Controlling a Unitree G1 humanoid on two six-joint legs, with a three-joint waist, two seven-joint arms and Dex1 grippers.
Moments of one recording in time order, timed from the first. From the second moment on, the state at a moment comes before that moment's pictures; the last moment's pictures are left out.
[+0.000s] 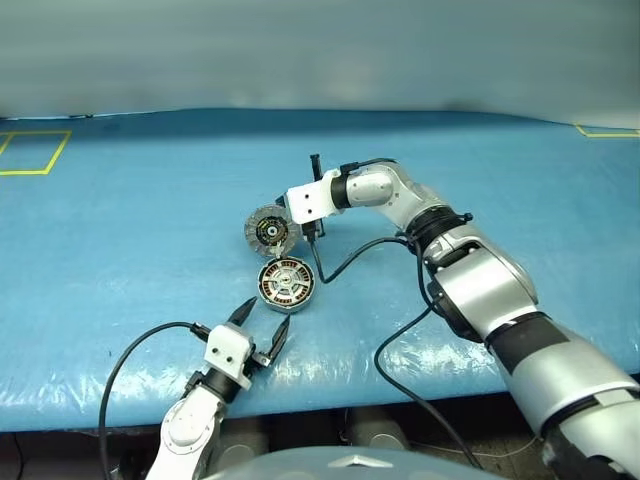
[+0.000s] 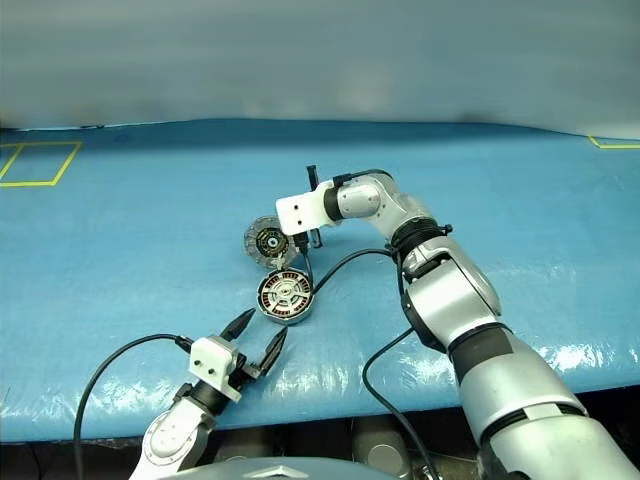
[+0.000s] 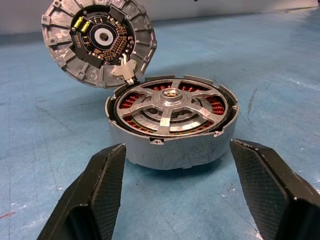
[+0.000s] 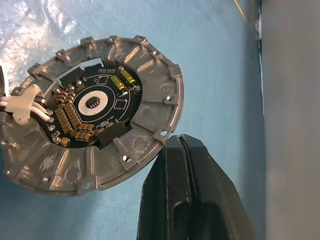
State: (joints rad) left arm 0.45 0.19 -0.21 -0.25 -0.05 -0.20 -0.33; right arm -1.23 -0.21 0.47 1.20 -0.42 -0.79 0.77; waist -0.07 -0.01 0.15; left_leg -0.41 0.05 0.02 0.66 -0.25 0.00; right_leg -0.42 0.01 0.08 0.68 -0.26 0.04
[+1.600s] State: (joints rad) left arm 0.44 0.20 -0.20 -0.21 -0.09 -0.18 -0.35; right arm -1.21 -0.20 0.51 1.20 -0.60 -0.45 0.34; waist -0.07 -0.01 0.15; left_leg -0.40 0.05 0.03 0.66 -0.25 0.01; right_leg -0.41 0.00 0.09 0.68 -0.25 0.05
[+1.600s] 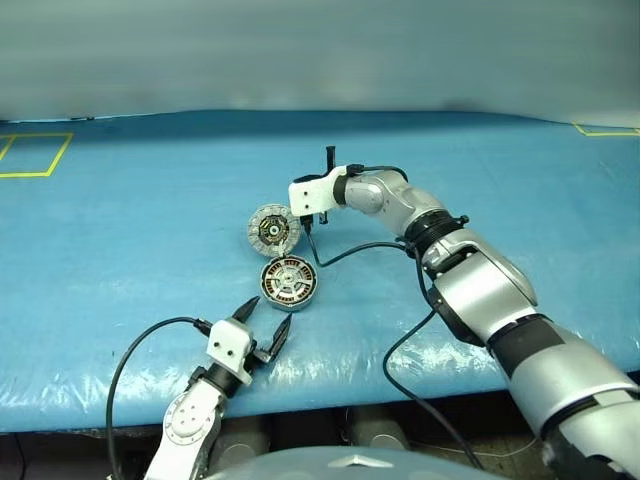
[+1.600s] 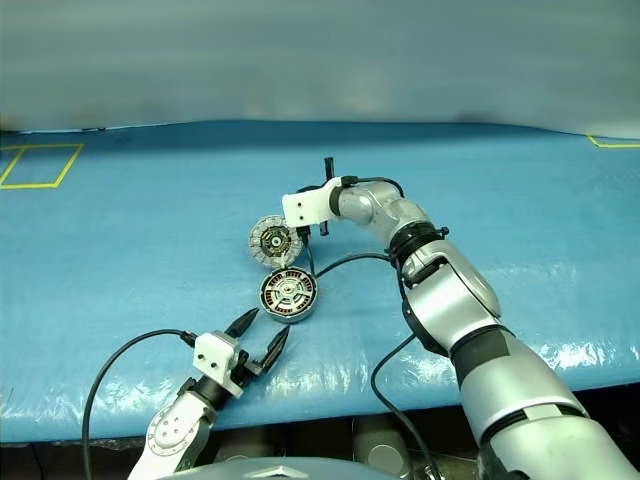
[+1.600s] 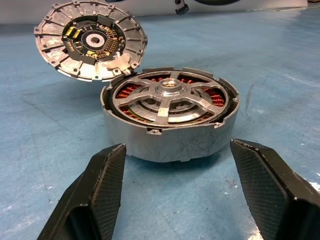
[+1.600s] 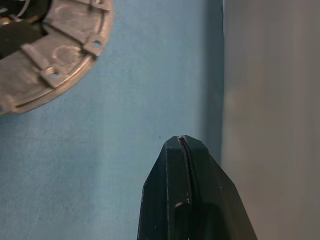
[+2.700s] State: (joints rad) left arm 0.08 0.41 0.23 -0.10 -0.44 0.16 -0.48; right arm 0.04 -0.23 0.21 -0.67 0.00 0.77 0.60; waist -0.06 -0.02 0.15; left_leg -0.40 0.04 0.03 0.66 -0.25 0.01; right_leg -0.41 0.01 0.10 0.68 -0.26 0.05
